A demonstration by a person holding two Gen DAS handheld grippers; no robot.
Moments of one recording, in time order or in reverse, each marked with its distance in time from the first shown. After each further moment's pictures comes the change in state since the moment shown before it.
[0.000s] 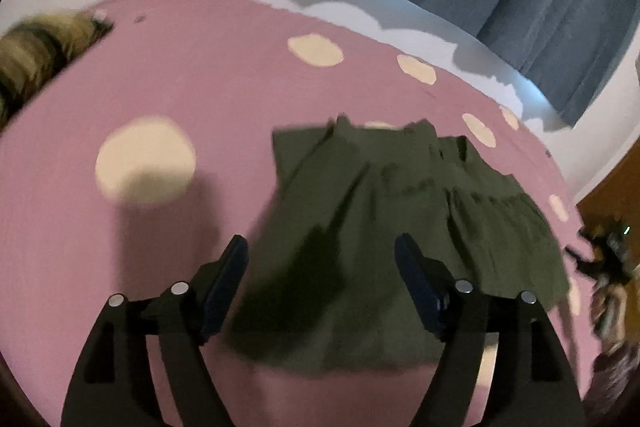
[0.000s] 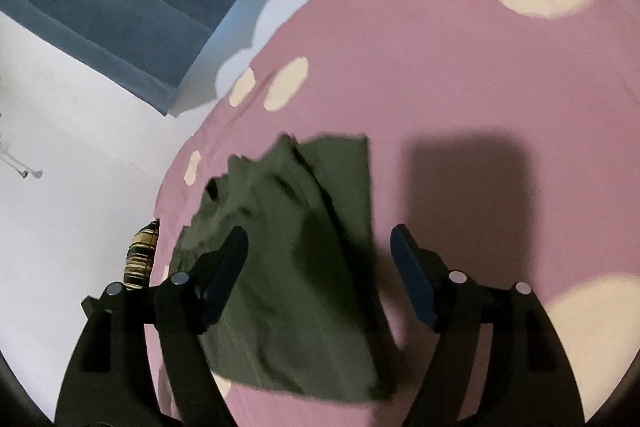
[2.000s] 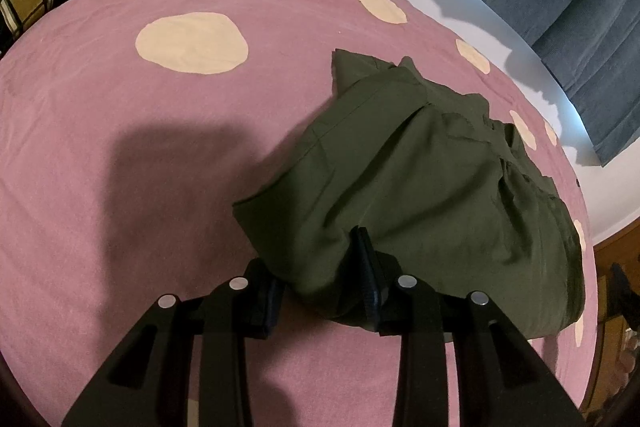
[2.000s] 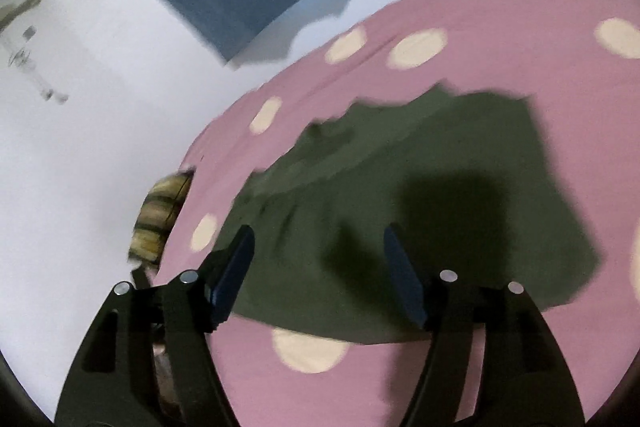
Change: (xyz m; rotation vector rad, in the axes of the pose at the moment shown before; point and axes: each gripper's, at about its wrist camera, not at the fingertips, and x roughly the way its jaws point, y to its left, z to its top) left arm 0.035 0.019 -0.050 -0.183 0.042 0.106; right arm 0.042 0.173 -0.084 -0.235 0.058 0.059
